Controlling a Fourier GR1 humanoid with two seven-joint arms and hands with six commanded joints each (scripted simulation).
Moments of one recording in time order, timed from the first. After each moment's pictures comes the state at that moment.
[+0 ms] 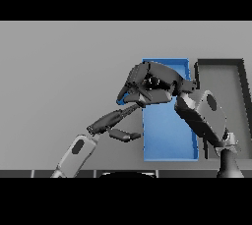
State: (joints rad) left arm -0.21 0.09 -0.49 -1.58 -0.15 -0.37 0.09; right arm -0.93 -0.42 0.26 -1.77 -1.05 0.20 0.40
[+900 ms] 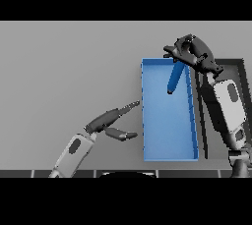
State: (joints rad) left arm -0.21 0.11 -0.47 -1.59 -0.12 -0.39 0.08; right arm -0.77 -0.55 0.18 -1.35 -0.81 0.02 0.48
